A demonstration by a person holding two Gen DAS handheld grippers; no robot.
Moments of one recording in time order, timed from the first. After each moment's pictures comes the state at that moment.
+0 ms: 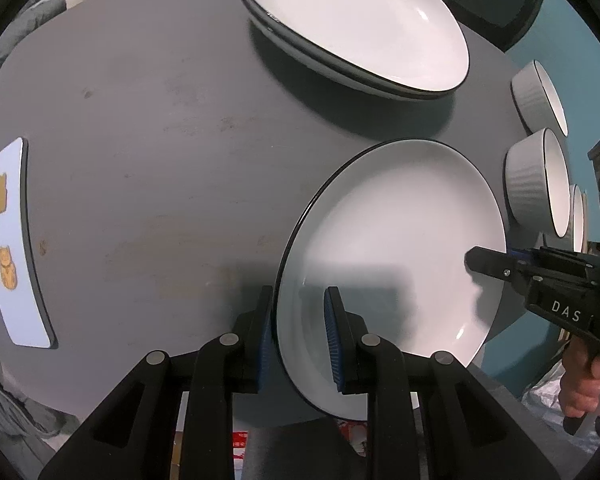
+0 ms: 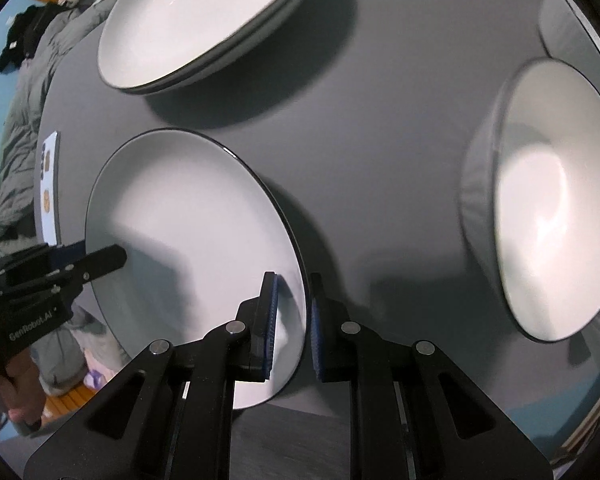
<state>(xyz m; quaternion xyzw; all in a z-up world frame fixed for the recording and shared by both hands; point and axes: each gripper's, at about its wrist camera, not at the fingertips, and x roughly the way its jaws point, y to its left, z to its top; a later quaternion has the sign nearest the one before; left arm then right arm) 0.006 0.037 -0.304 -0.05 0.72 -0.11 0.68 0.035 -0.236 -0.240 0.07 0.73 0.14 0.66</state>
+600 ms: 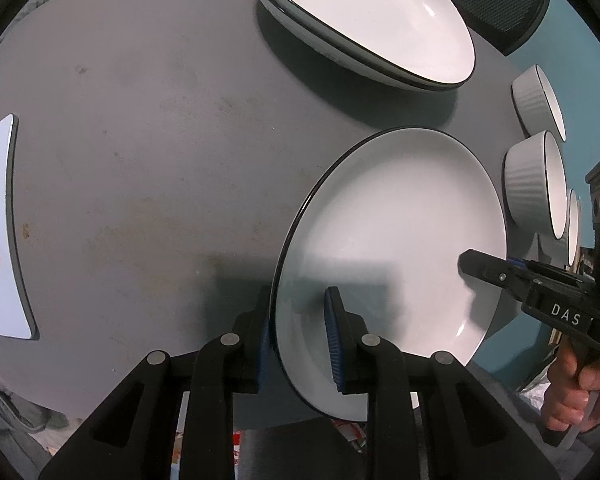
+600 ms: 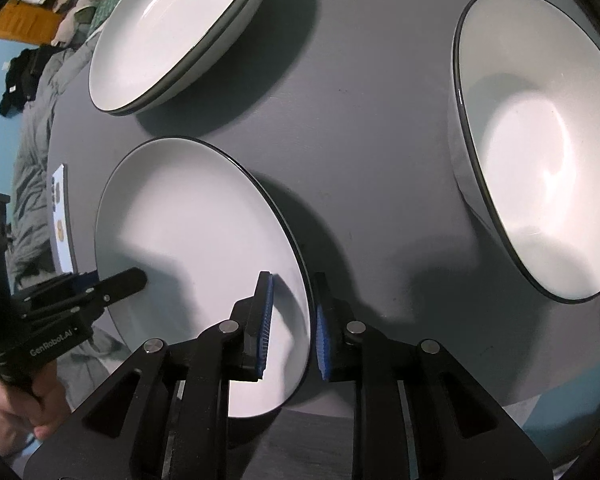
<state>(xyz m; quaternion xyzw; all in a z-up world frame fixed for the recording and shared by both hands) 0.023 0.032 -0.306 -0.08 0.73 -0.11 0.67 0.031 -0.219 -0.251 0.13 0.72 0.12 0.67</state>
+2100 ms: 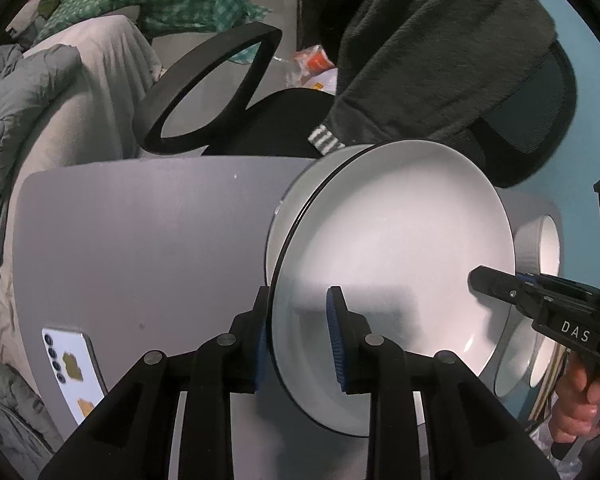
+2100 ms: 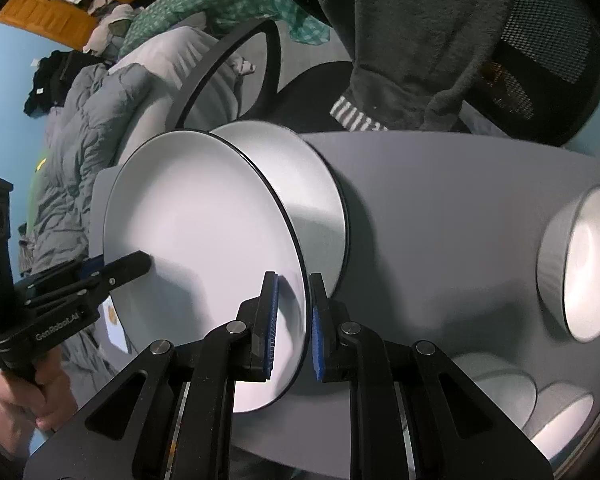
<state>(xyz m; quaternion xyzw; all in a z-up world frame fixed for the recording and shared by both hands) 0.180 0.041 -0.243 -0.07 0.68 -0.07 0.73 0.179 -0.225 -0.191 0.11 0.68 0.17 0.70</state>
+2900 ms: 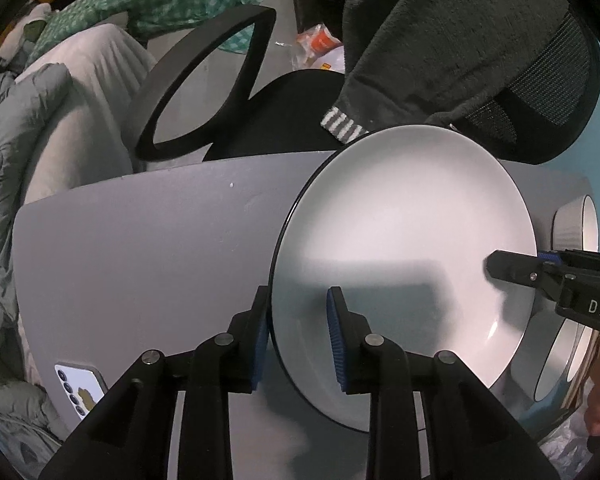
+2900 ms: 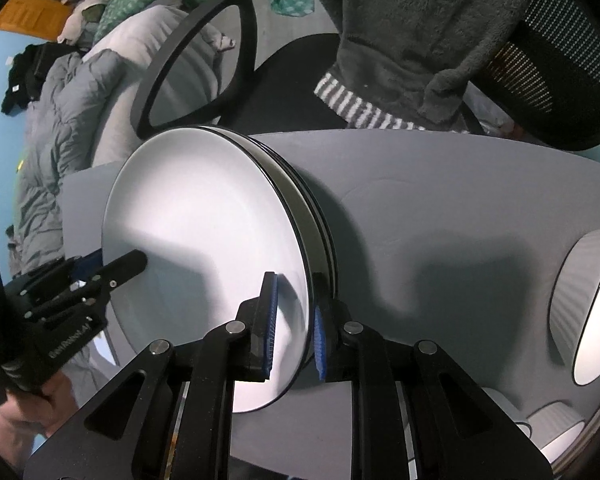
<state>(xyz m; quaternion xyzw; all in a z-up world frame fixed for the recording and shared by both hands) 0.199 0.022 -0.275 0.00 0.70 -0.07 0.71 0.209 -0.228 -0.218 0.10 0.73 0.15 0.66</state>
